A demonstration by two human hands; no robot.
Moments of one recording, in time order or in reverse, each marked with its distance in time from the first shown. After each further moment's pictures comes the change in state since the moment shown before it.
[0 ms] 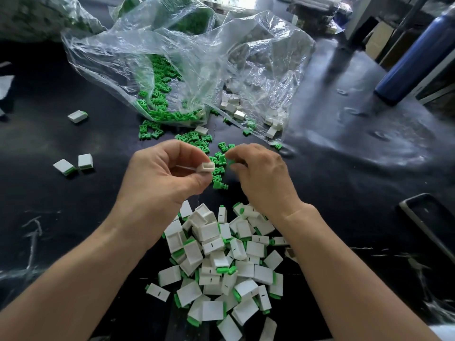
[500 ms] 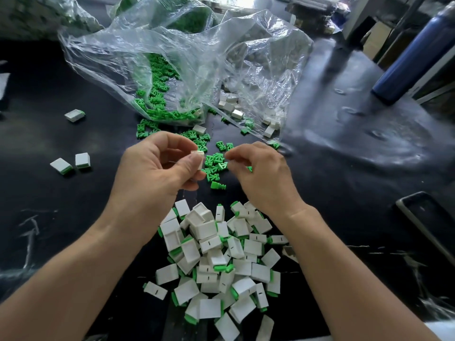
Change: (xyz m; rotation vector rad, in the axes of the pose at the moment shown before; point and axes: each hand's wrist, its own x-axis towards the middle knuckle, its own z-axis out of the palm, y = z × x) left_hand 0.002 -0.001 -0.001 -0.040 0.068 -0.010; right_hand -0.004 -0.001 -0.006 0.088 0.004 0.100
